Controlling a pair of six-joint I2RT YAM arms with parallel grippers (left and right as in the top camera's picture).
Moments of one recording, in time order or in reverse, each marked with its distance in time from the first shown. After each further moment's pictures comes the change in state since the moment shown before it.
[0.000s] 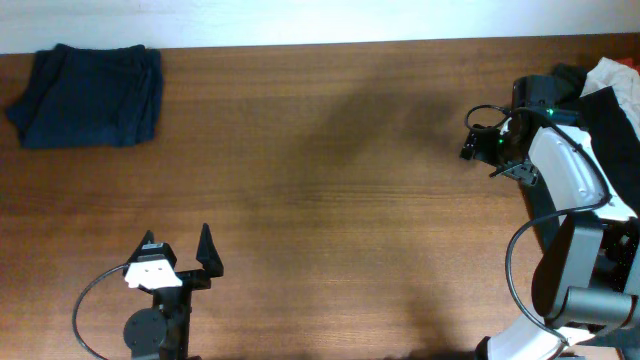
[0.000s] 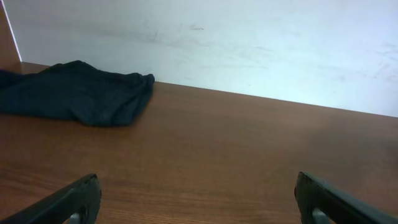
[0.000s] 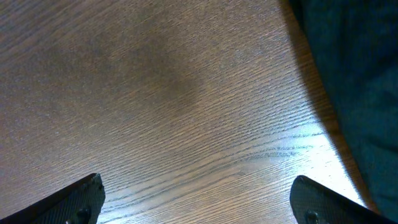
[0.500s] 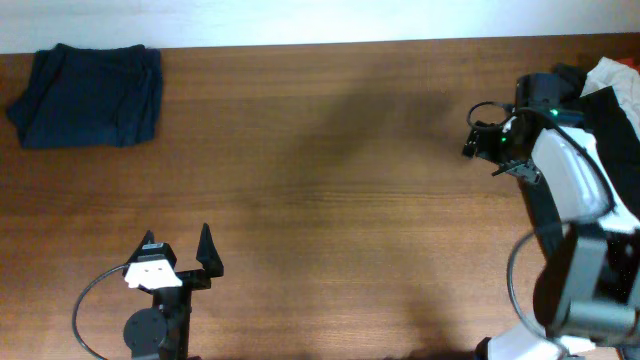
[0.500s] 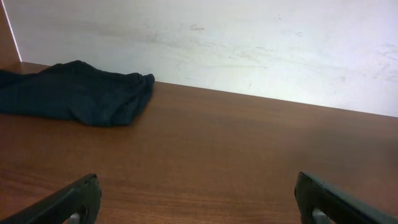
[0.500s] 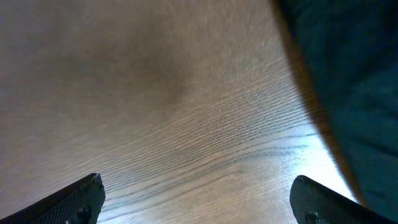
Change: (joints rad) left arm 0.000 0.000 0.000 0.000 0.000 0.000; right arm 0.000 -0.073 -0.002 -0.003 0.000 0.000
